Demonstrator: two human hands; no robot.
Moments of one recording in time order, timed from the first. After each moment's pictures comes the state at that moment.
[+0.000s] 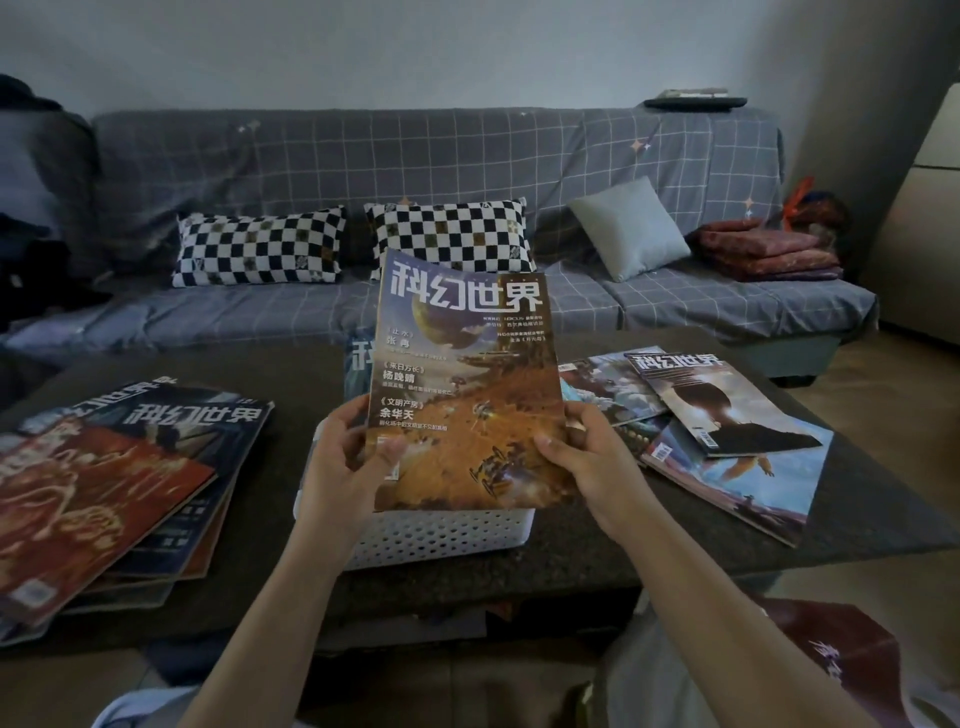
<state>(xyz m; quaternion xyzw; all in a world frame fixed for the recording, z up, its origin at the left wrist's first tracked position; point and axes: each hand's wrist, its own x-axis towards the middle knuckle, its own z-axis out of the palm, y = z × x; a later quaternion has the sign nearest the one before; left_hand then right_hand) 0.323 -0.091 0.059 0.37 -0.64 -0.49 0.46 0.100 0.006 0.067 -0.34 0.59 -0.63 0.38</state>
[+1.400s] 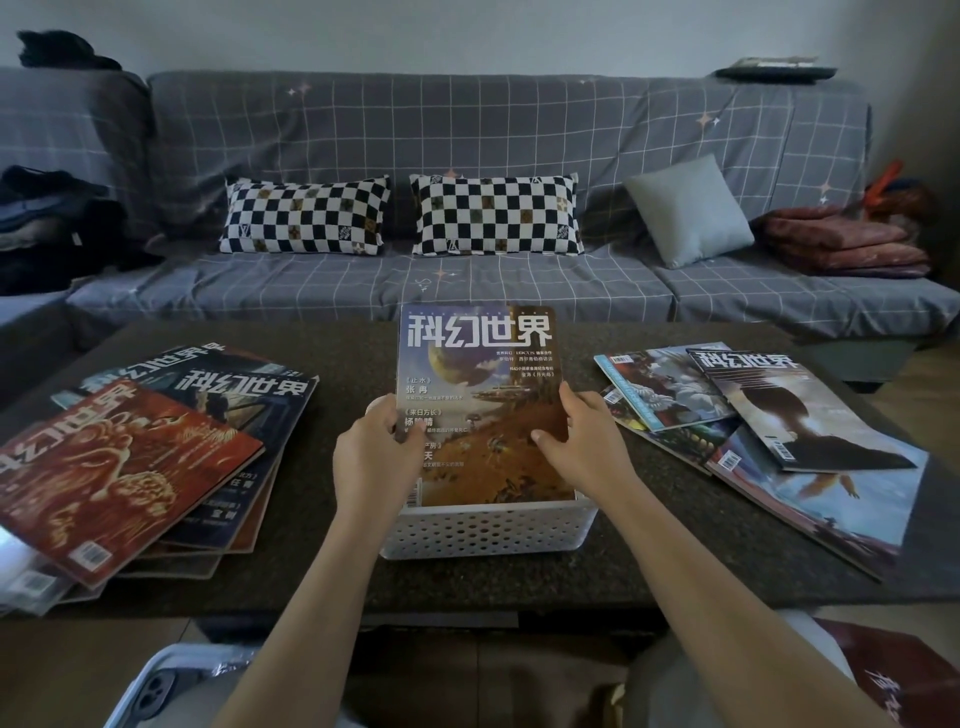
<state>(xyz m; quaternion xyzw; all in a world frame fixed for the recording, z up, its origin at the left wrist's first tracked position) 0.325 -0.131 0.051 0.56 -0.70 -0.22 0.39 0.121 -0.070 0.050 -0.52 0.79 -0.31 0.11</state>
